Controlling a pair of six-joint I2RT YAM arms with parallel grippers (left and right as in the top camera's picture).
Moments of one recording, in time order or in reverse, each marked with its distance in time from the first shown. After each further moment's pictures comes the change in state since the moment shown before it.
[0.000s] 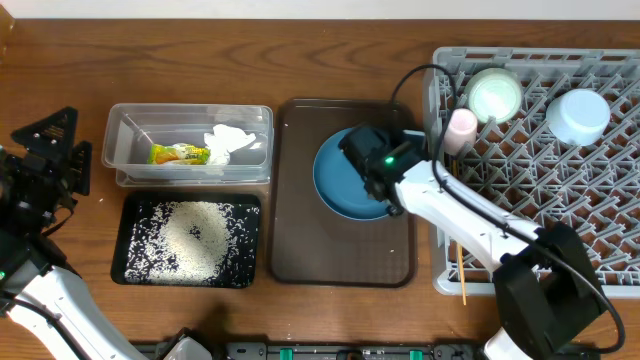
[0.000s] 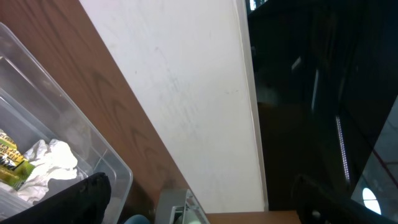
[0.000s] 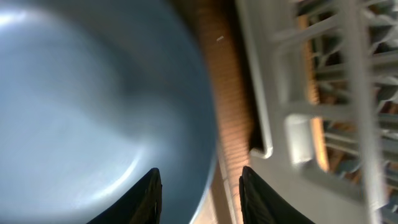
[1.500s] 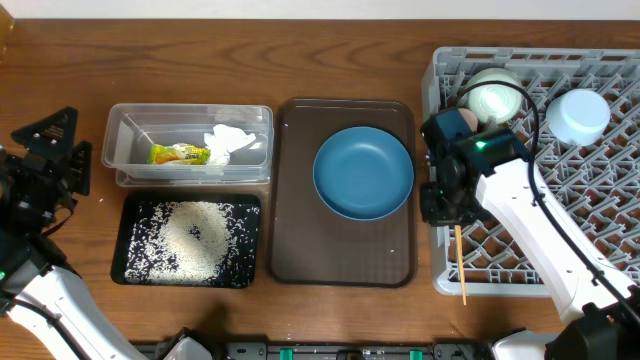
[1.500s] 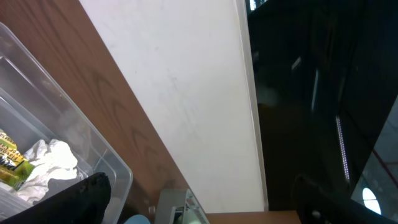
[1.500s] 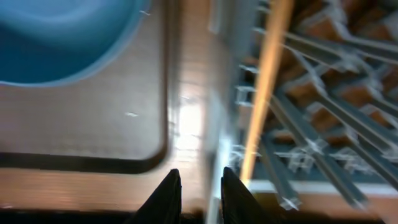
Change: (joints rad) left arm 0.000 0.000 0.000 0.000 0.000 0.000; right arm -0.259 -0.243 0.003 -0.357 -0.472 -0.505
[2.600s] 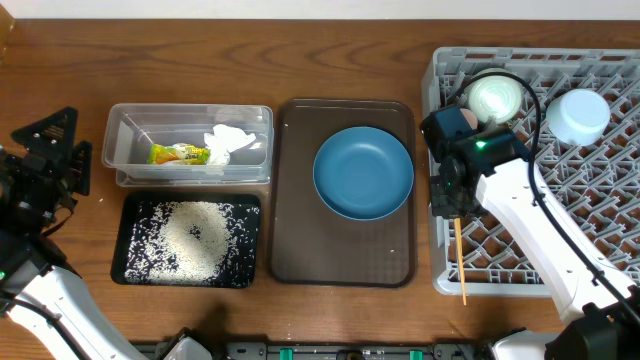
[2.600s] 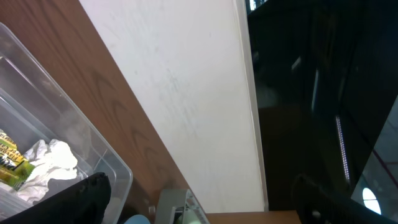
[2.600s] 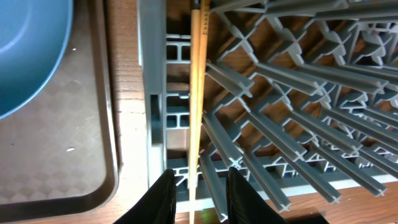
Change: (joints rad) left arm 0.000 0.000 0.000 0.000 0.000 0.000; right arm 0.000 0.000 0.003 -0.001 0.257 0.000
